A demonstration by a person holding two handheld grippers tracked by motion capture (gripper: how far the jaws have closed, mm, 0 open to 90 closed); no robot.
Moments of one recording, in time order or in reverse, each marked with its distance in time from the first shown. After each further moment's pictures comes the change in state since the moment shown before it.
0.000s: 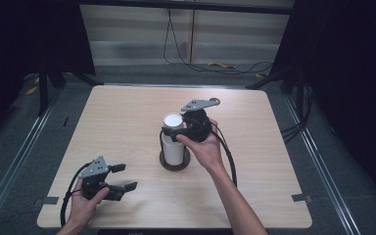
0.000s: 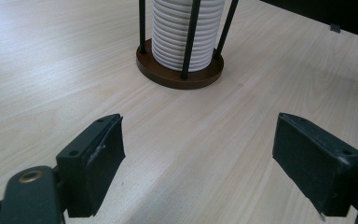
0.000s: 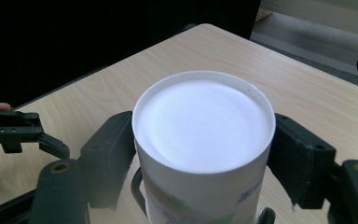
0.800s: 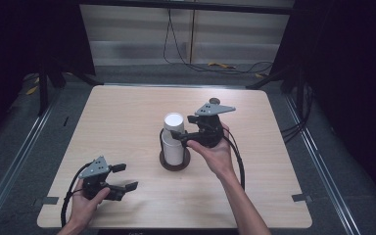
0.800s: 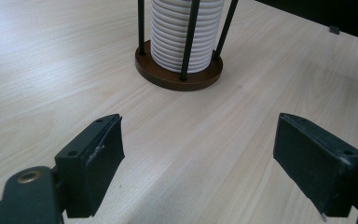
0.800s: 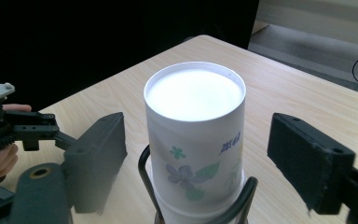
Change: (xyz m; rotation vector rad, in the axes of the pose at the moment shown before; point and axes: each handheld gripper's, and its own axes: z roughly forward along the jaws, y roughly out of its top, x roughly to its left) left arm -0.001 0.000 0.001 -0.002 0.000 -0.001; right arm -0.002 -0.012 -0.032 -0.059 0.001 0.022
